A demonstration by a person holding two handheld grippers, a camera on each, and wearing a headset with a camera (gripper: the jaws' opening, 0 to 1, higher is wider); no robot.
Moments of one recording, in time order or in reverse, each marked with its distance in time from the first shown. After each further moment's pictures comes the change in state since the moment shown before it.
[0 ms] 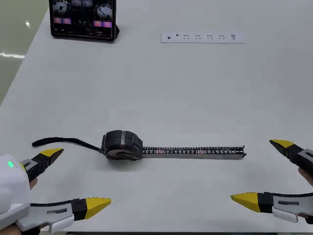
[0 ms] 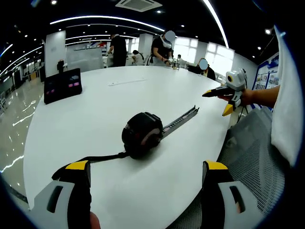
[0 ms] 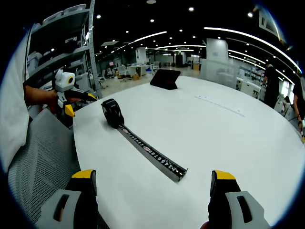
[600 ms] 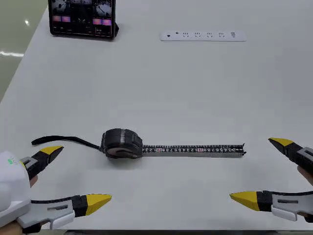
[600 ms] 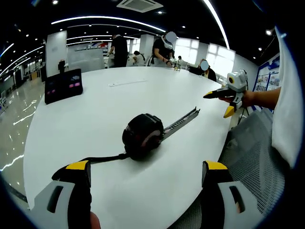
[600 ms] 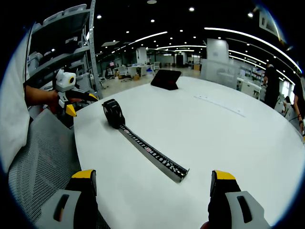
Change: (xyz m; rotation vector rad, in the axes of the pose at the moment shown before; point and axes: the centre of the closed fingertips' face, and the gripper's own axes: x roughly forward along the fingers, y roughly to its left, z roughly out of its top) left arm 0.001 0.000 0.002 -0.008 -0.009 0.007; right arm 0.001 0.003 0.001 -0.001 -0.003 0.005
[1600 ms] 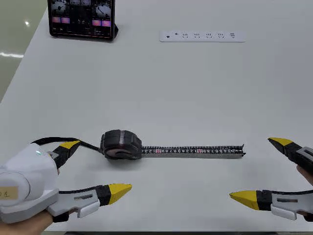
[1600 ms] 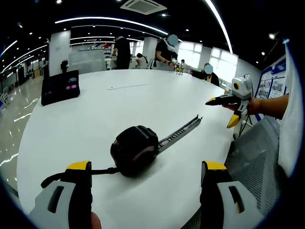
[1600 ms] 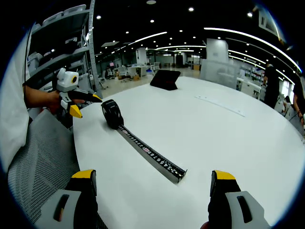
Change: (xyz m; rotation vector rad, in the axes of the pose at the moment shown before) left arm 0.033 -0.014 0.020 -0.036 -0.029 0.017; right arm 0.002 -0.004 0.001 0.001 -0.002 -0.001
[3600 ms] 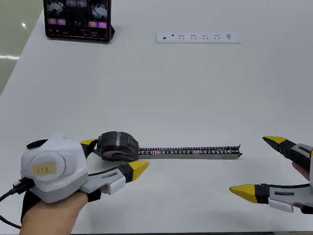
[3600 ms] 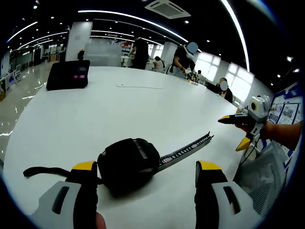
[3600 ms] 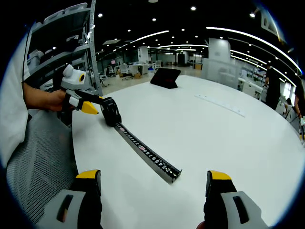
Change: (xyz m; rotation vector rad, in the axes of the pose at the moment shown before) left arm 0.042 -0.002 0.012 -0.183 -0.030 0.091; right arm 0.001 -0.011 -0.003 -0.023 0.023 0.013
